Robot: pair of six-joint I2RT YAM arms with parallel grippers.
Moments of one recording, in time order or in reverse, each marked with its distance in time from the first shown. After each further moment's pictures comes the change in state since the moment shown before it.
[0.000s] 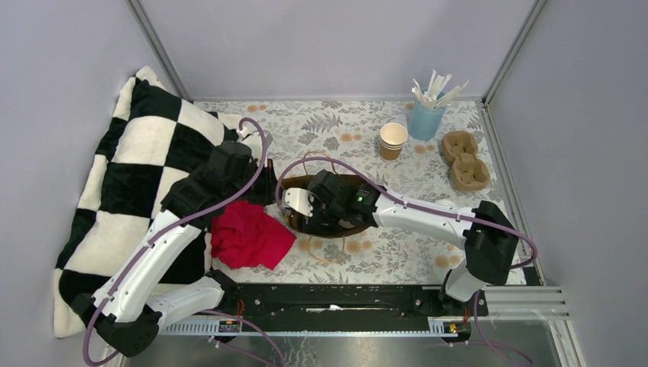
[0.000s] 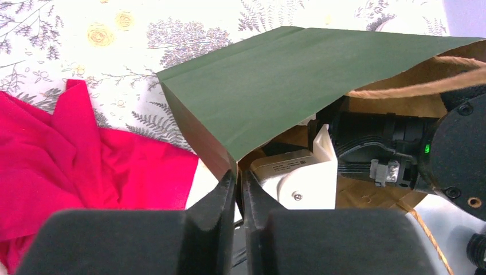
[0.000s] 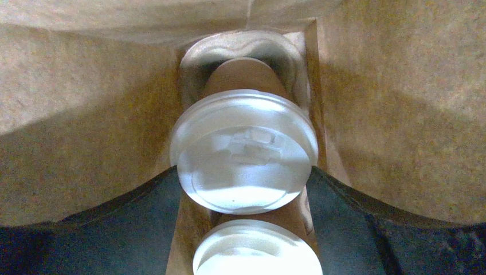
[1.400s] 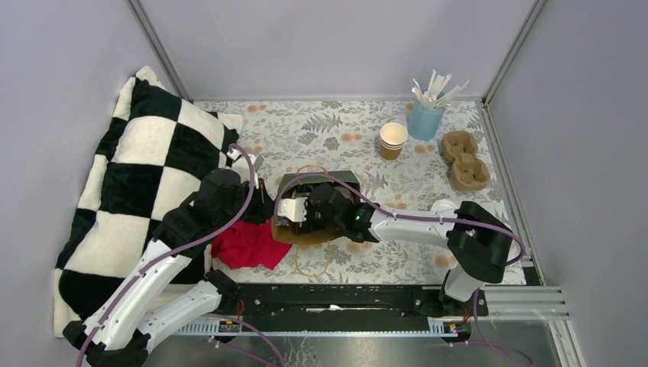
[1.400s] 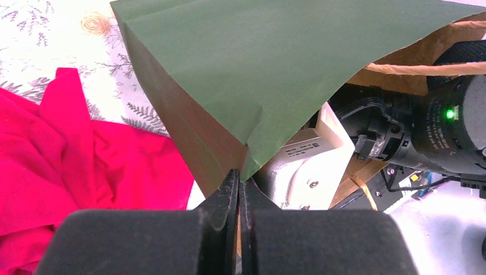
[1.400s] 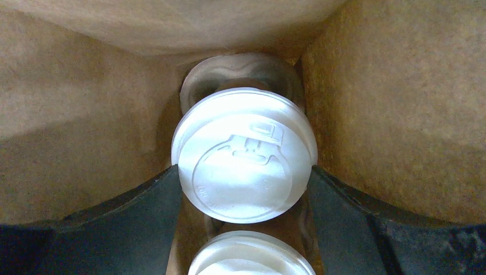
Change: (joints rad) left arm -0.014 -0.231 -0.257 0.108 -0.014 -0.013; right arm 0.032 0.031 -0.215 0.550 0.150 -0.195
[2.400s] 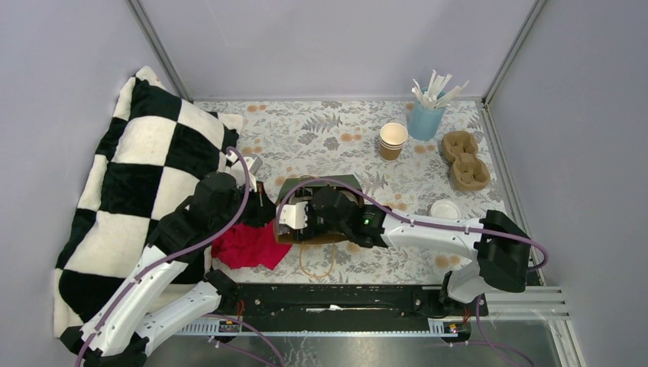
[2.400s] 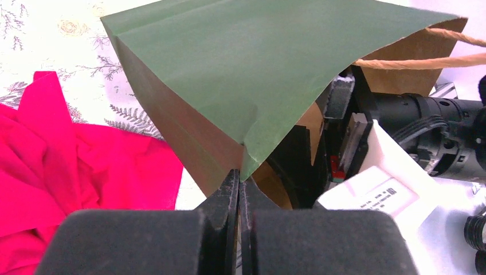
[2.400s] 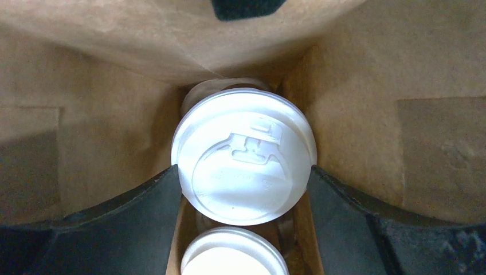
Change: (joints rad) left arm -0.003 -0.033 -0.003 0.002 0.040 -0.002; right arm 0.070 -0.129 0.044 -0.160 0.005 -0.002
